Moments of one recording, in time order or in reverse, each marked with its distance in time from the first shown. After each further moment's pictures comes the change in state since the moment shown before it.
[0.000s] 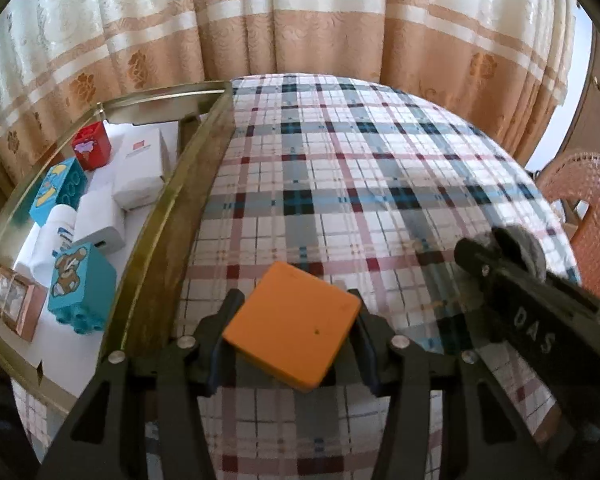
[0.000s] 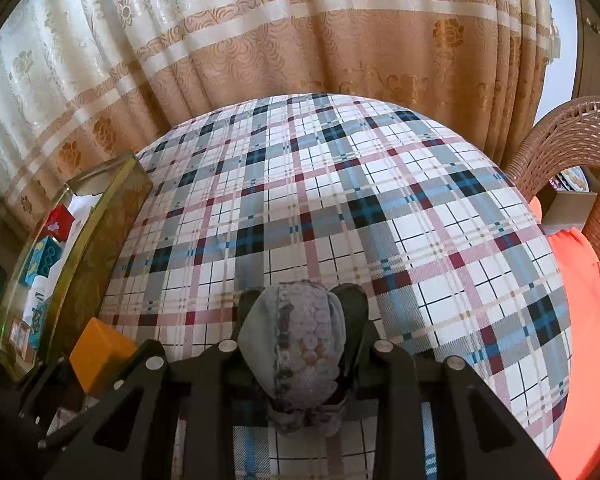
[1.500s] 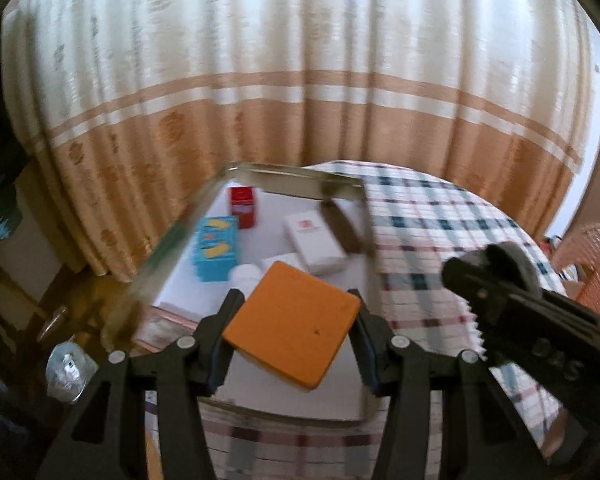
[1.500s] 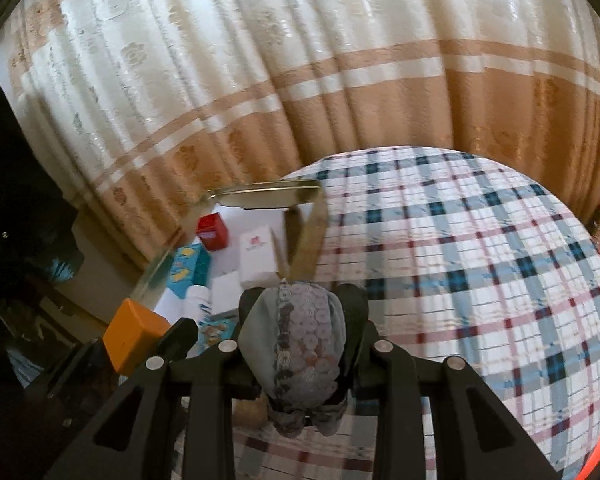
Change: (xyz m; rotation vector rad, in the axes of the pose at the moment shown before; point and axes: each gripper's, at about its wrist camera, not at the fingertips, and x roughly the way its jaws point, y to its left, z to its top) left arm -0.080 0.128 0.011 -0.127 -0.217 0.080; right arm -0.065 0.135 0.008 -0.125 -0.091 0.287
